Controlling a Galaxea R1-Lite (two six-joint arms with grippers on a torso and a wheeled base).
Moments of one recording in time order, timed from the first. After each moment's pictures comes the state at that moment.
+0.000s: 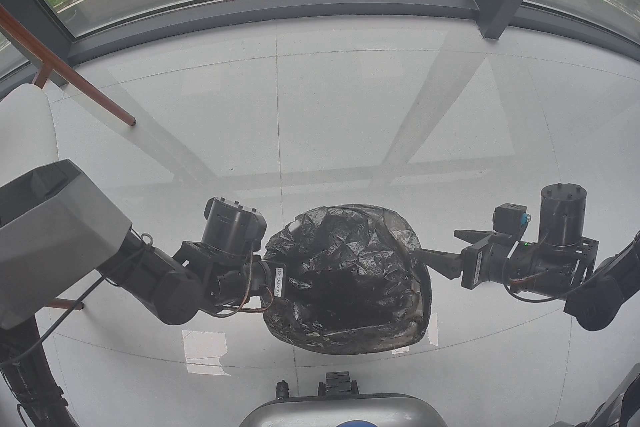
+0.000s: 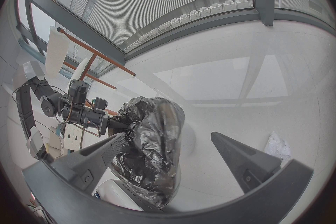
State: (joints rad) left arm -0.53 2.08 -0.91 -0.48 0.11 -0.26; right arm 0.44 1.79 -0.51 -0.91 0.22 0.17
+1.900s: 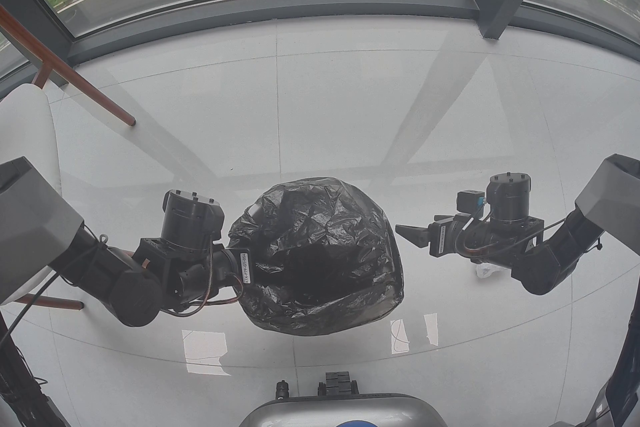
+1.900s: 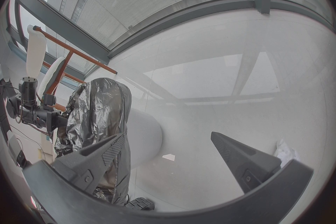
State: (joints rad) left arm -0.46 1.96 -0.78 -0.56 0.15 -0.37; right arm 0.36 2.13 -0.84 -0.88 0.22 0.16
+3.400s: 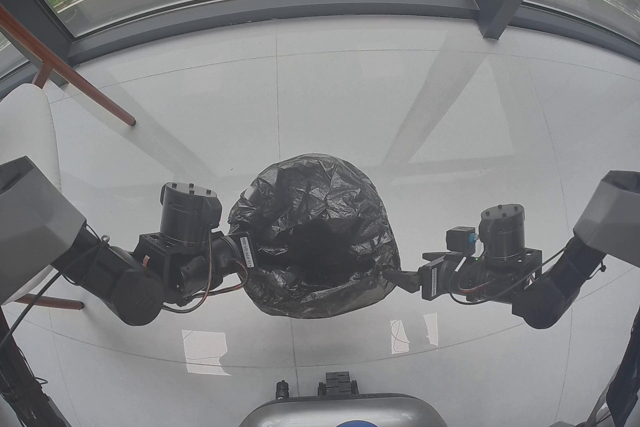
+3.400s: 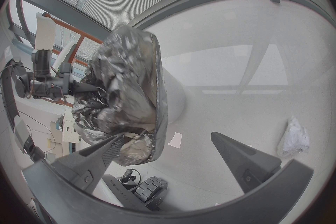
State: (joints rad) left arm -0.46 1.97 -0.78 -0.65 0.15 -0.48; right arm 0.46 2.10 -0.66 -0.94 0.22 0.16
